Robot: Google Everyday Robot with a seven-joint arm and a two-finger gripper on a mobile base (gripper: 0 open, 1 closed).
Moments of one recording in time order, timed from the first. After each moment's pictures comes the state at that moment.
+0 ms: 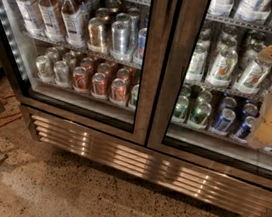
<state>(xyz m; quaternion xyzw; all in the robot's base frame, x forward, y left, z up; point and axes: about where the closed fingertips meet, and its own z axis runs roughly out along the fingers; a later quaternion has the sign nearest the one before) 0.438 -0.217 0.976 -0.60 0.78 -0.03 0.16</state>
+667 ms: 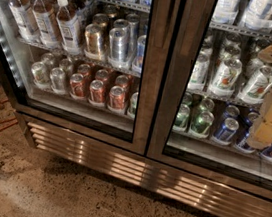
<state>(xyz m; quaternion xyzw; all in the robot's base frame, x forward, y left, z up) 0.438 -0.217 0.976 -0.60 0.78 -0.03 0.16</state>
